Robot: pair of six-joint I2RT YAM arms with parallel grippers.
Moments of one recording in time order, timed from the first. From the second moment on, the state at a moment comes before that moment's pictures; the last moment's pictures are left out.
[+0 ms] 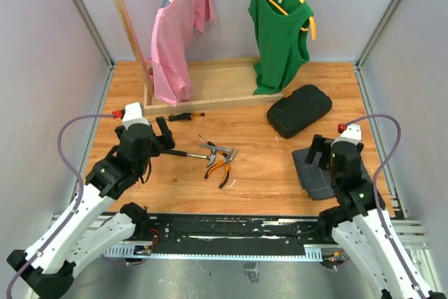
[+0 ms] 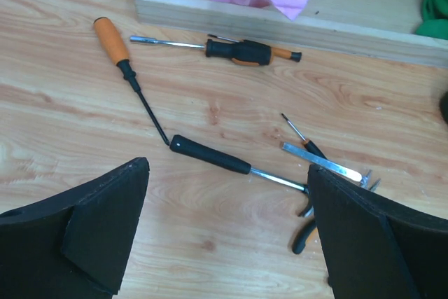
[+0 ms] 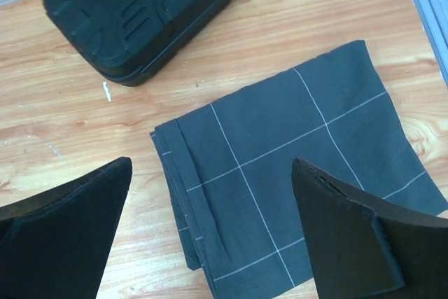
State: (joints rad) left arm -0.61 0.66 0.80 -0.63 -0.61 -0.54; right arm 0.35 0.43 0.52 -0.56 0.44 0.28
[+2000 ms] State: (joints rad) left arm -0.30 0.94 0.91 -0.39 -0.23 -0.32; right arm -0.15 1.94 1.54 -0.29 -0.17 0.25
